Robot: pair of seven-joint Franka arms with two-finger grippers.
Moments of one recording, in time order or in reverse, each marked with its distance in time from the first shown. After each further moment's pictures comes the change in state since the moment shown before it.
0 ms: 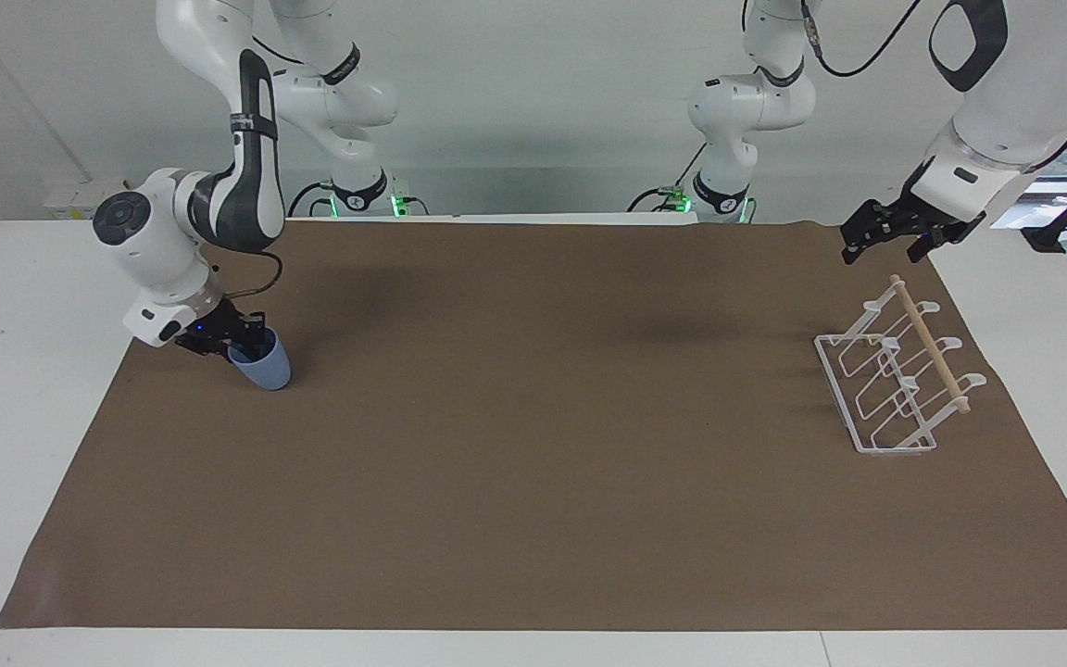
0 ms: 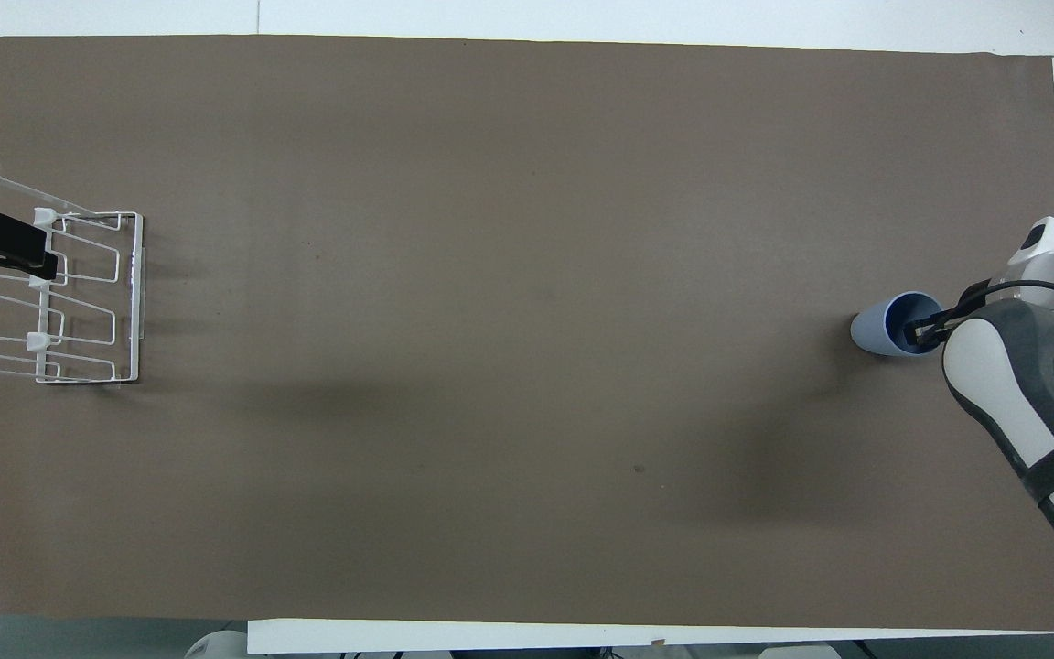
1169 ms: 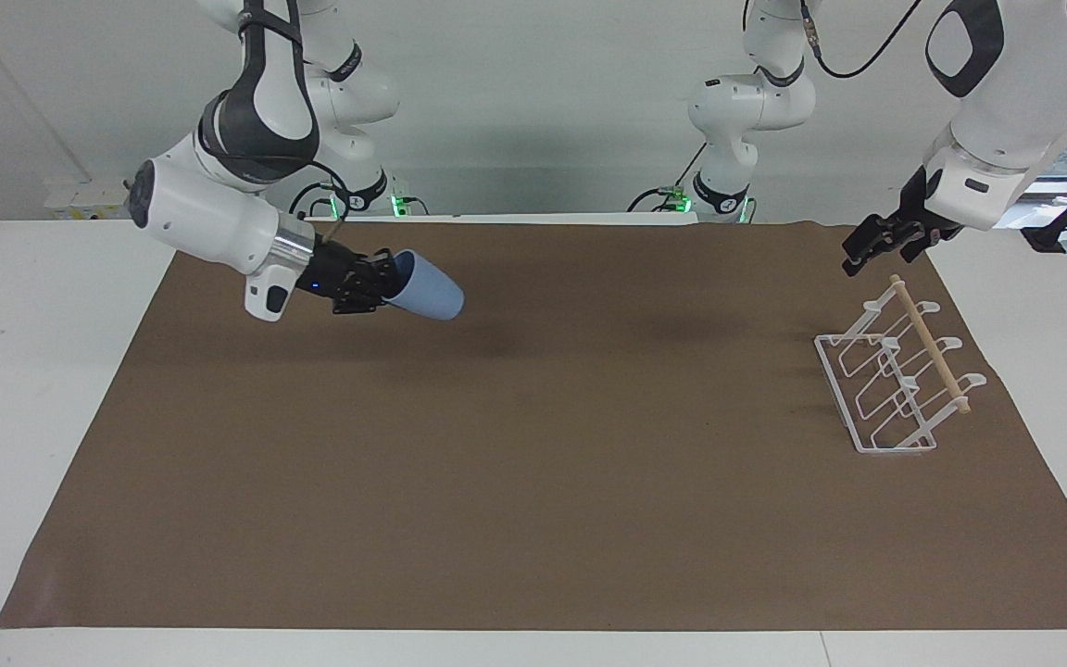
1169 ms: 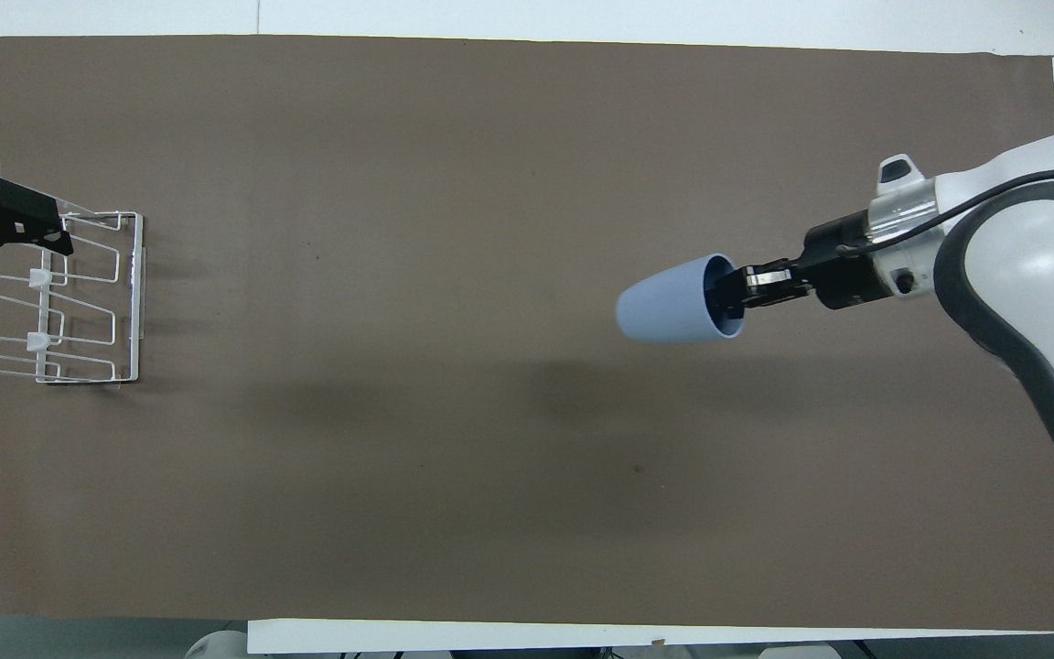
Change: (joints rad) left arm -0.012 -0.011 -0.006 -0.055 -0.060 0.090 -0.445; right arm 0.309 -0.030 0.026 0.268 0.890 -0.460 0.158
